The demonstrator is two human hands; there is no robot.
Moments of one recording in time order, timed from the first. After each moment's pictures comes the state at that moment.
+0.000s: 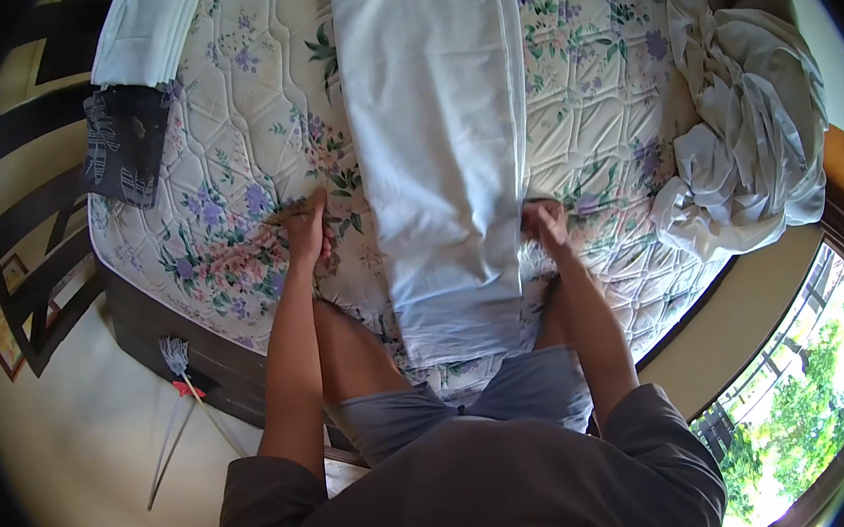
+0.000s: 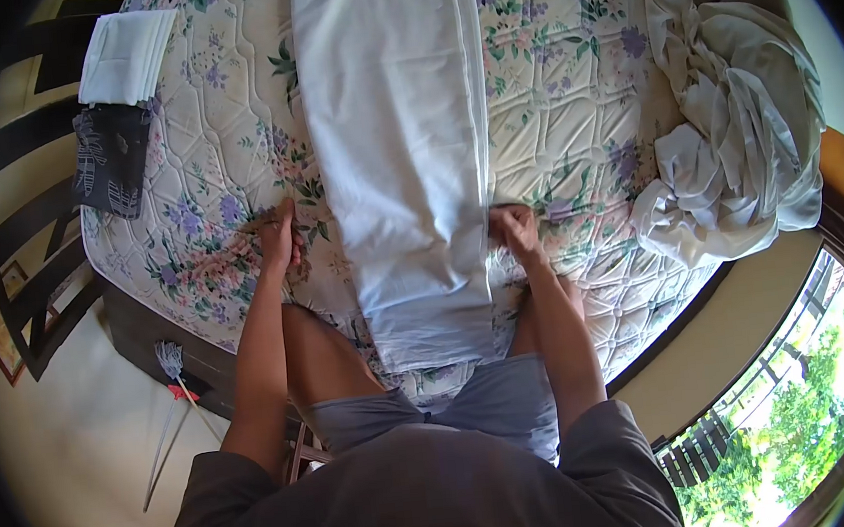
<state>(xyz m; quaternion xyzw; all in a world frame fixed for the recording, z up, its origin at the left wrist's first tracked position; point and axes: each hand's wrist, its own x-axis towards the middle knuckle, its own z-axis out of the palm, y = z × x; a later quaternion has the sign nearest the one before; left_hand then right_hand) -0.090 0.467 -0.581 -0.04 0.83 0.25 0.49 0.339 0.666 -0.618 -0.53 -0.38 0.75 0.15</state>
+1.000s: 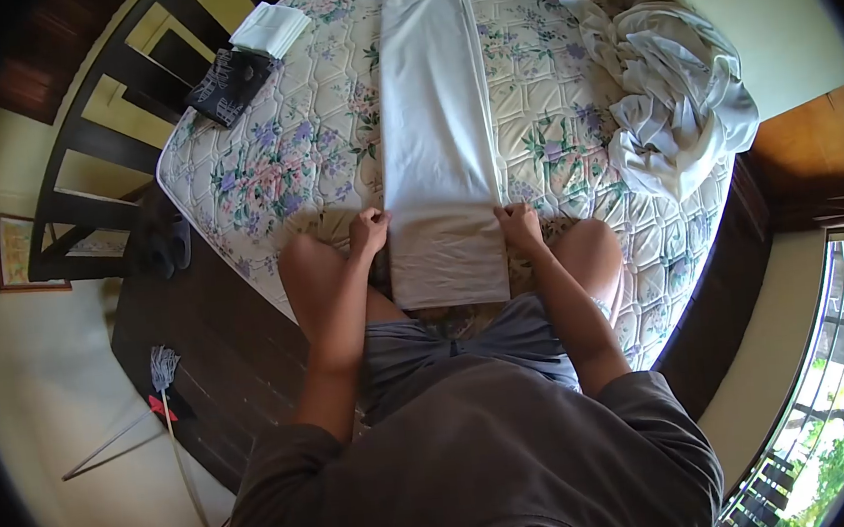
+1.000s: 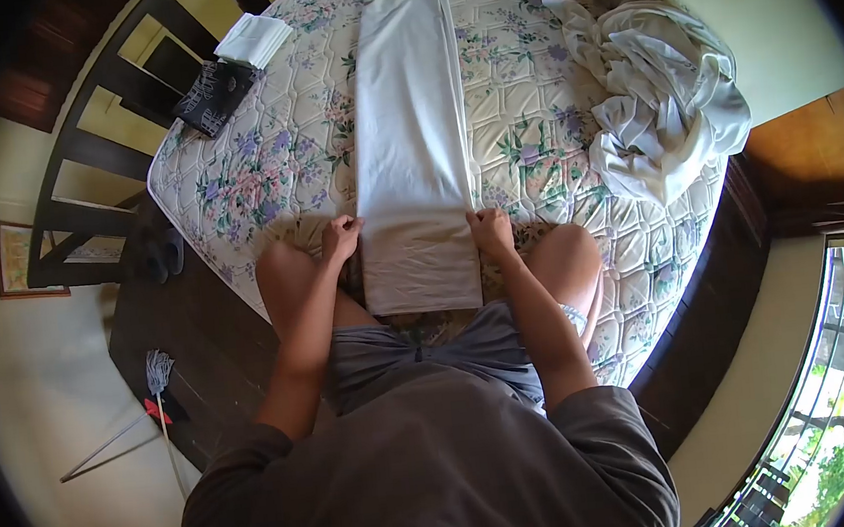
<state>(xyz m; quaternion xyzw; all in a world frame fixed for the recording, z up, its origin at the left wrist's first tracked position) 0.090 0.346 -0.576 0.32 0.86 0.33 0.22 0.377 0.531 -0.537 -0.52 -0.77 0.35 0.10</state>
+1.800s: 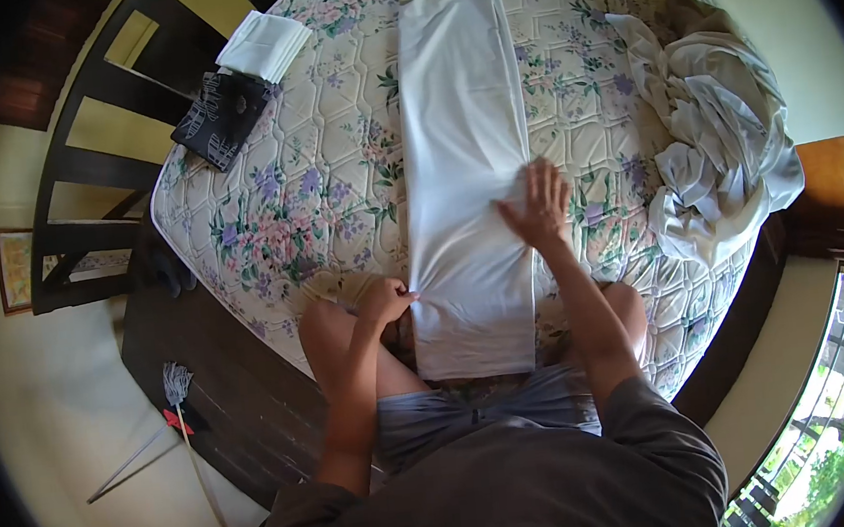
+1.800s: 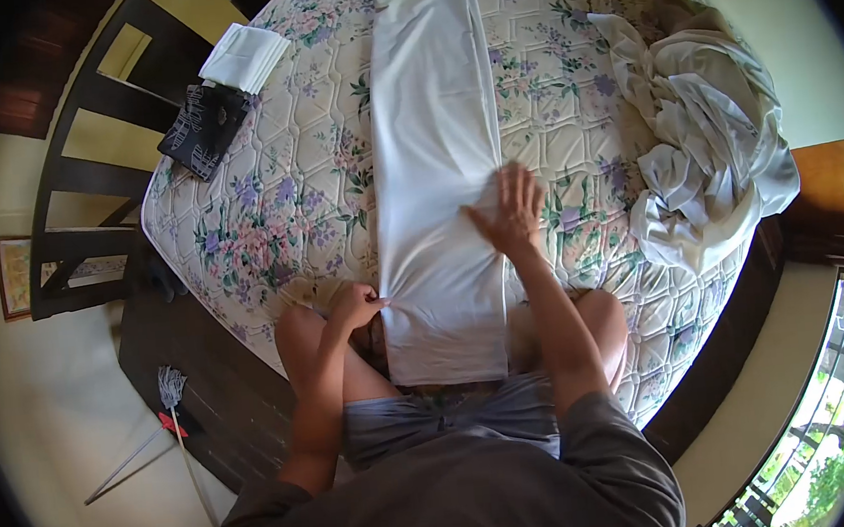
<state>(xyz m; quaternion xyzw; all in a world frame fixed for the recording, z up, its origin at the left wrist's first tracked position) 0.052 0.354 -0.557 0.35 0.84 0.17 0.38 0.259 0.654 -0.541 -0.48 -0.87 0.08 0.03</state>
